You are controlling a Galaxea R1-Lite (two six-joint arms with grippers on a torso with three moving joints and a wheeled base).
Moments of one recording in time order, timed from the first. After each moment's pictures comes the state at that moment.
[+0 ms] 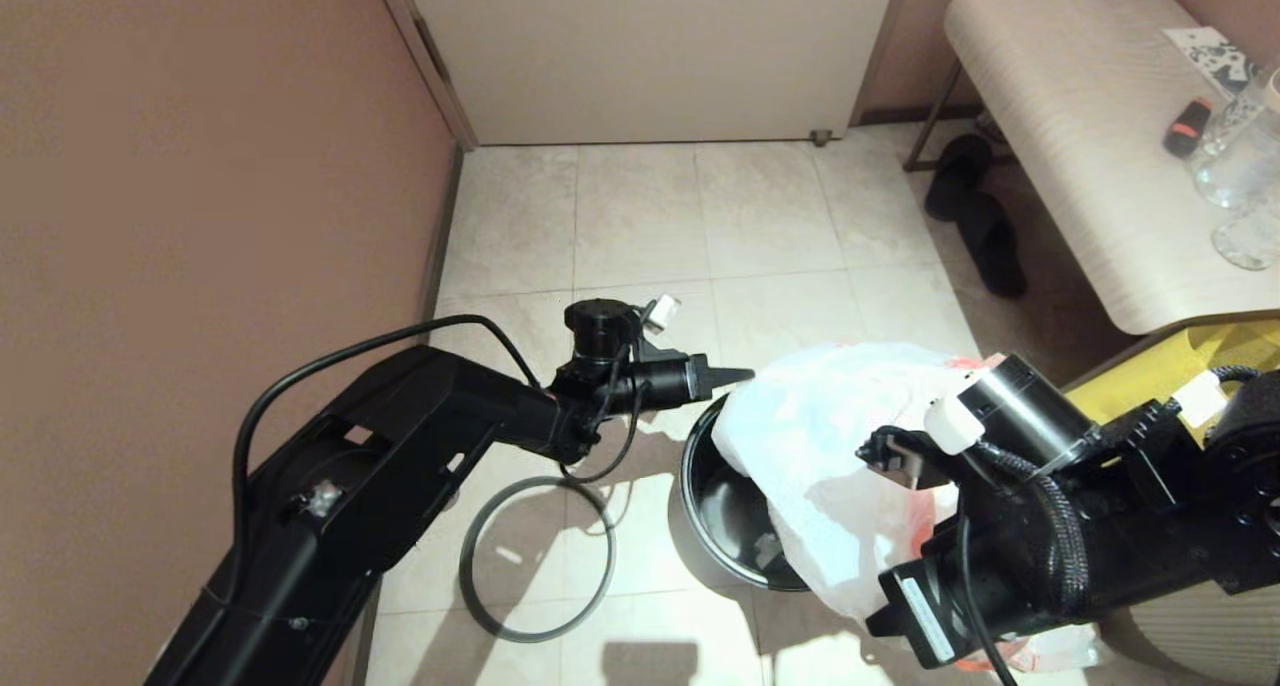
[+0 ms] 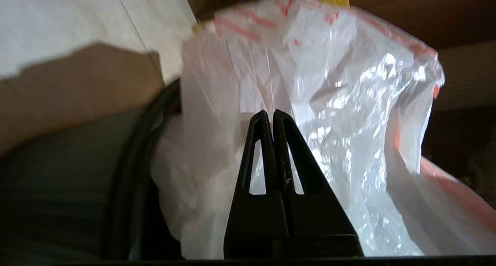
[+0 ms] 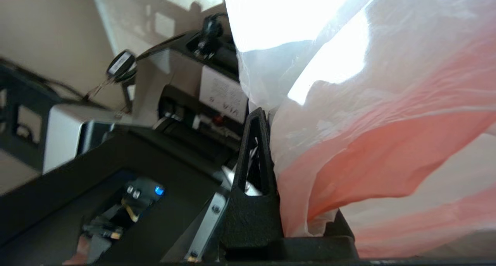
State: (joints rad) left arm -0.47 2.57 -1.75 -0.66 -0.81 -0.53; right arm 0.65 1.66 -1.02 0.42 0.18 0.32
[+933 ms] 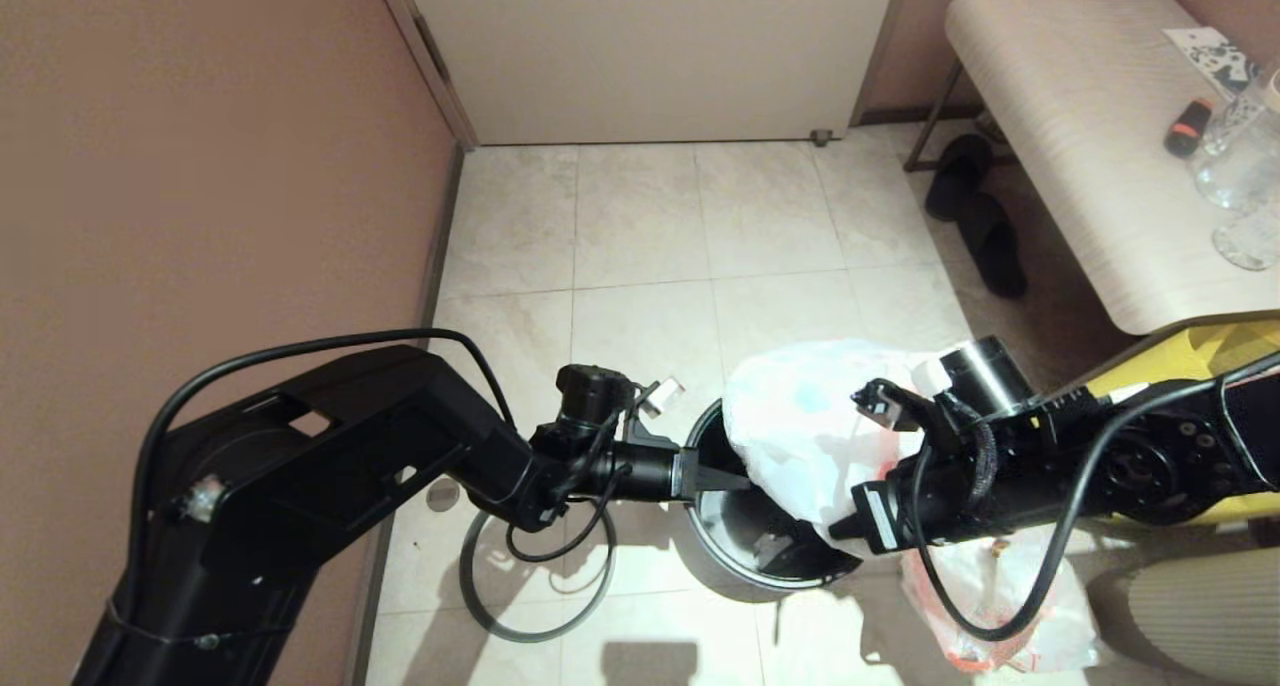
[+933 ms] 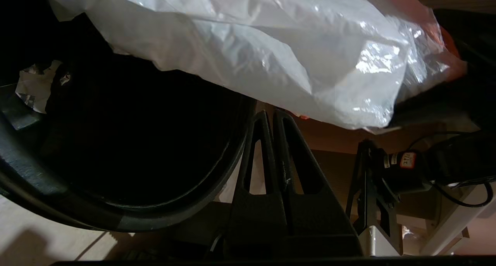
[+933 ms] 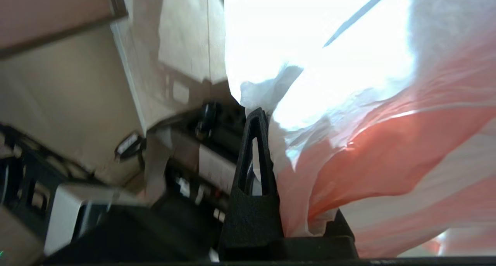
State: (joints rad) left arm -0.50 2.40 -1.27 -0.65 -0.88 -0.41; right arm 0.44 1.87 -1.02 0.05 0.32 0.23
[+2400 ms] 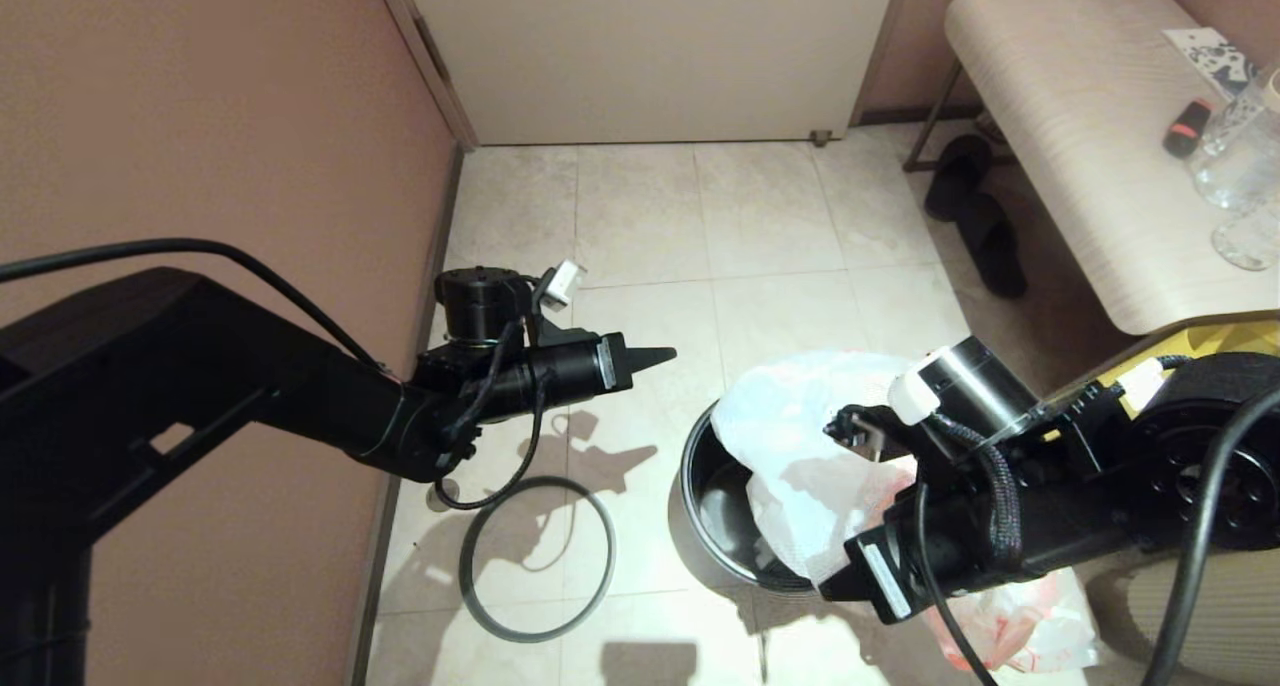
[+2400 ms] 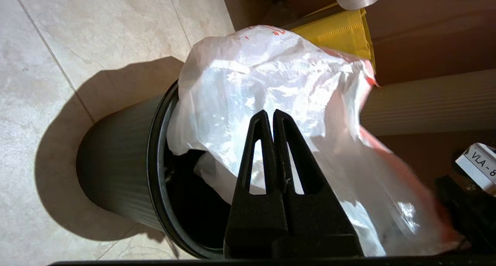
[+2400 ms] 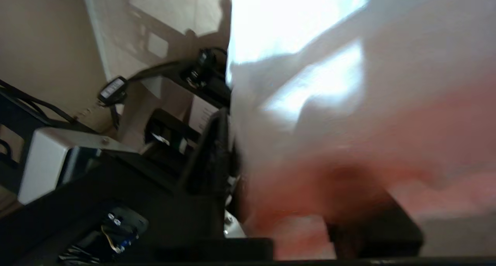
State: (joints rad) left arm -0.39 2.10 -1.15 -0.78 -0.63 -0.44; right arm 0.64 1.74 -1.09 0.37 0.14 0.23
